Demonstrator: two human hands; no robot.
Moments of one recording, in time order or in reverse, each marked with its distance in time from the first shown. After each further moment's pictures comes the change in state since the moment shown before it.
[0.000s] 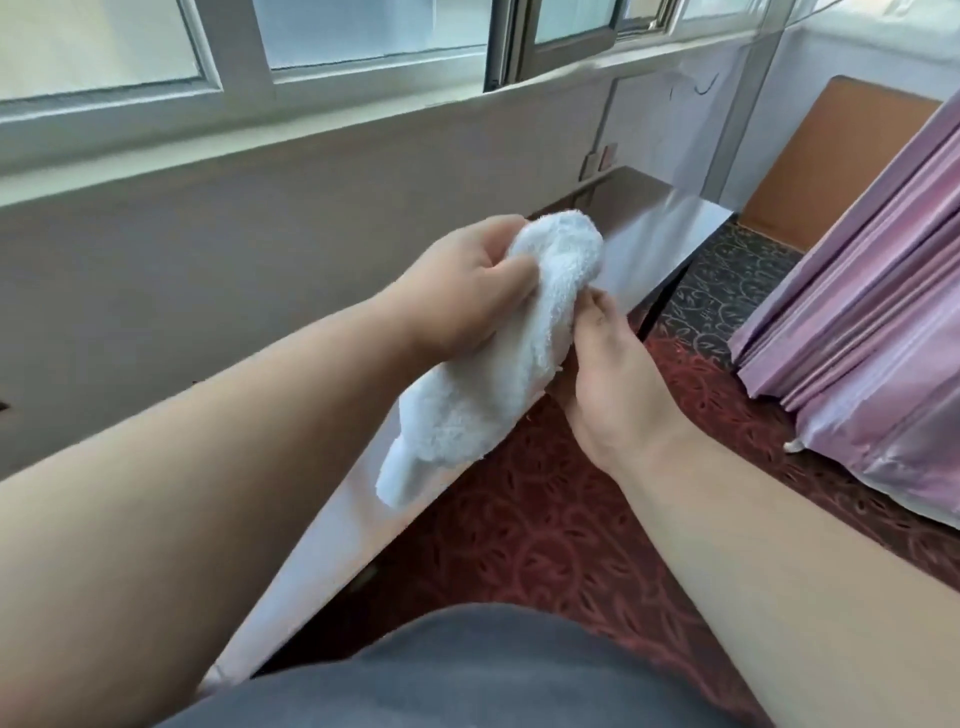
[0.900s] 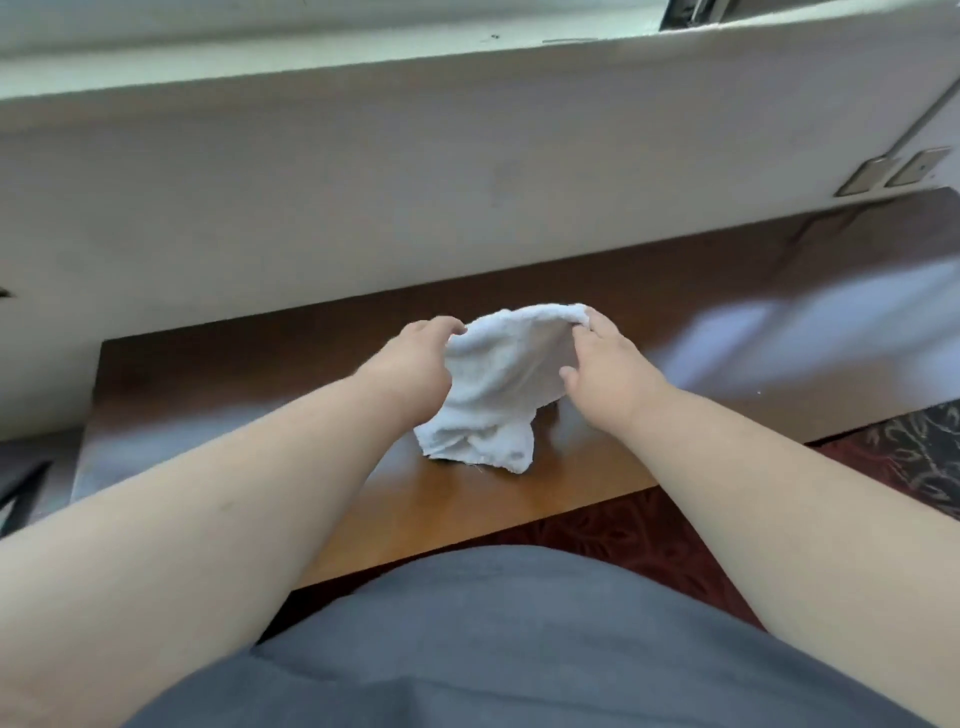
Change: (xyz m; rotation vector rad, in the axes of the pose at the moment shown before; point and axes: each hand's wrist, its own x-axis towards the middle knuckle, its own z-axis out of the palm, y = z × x) left_hand 0.212 -0.220 0.069 0.584 0.171 -0.854; right_hand 0.409 0.134 -0.121 -1.404 -0.724 -0.140
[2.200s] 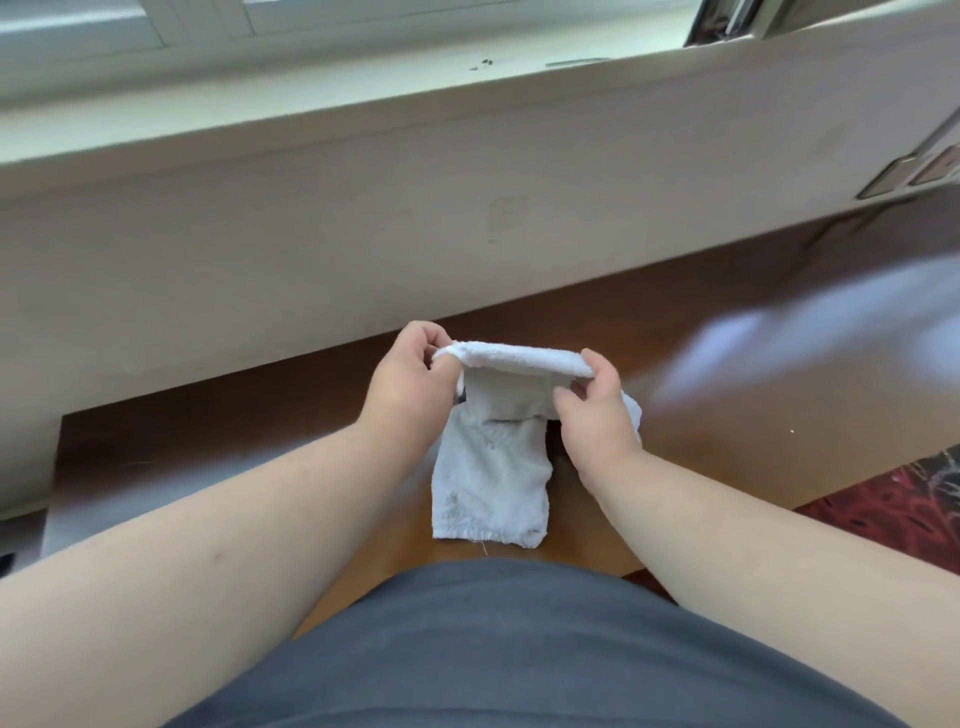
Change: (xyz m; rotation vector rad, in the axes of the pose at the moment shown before) left_hand 0.061 0.011 -0.019 -0.807 0.227 -0.104; right_hand 0.070 -0.021 0.052 1.085 0.205 0.500
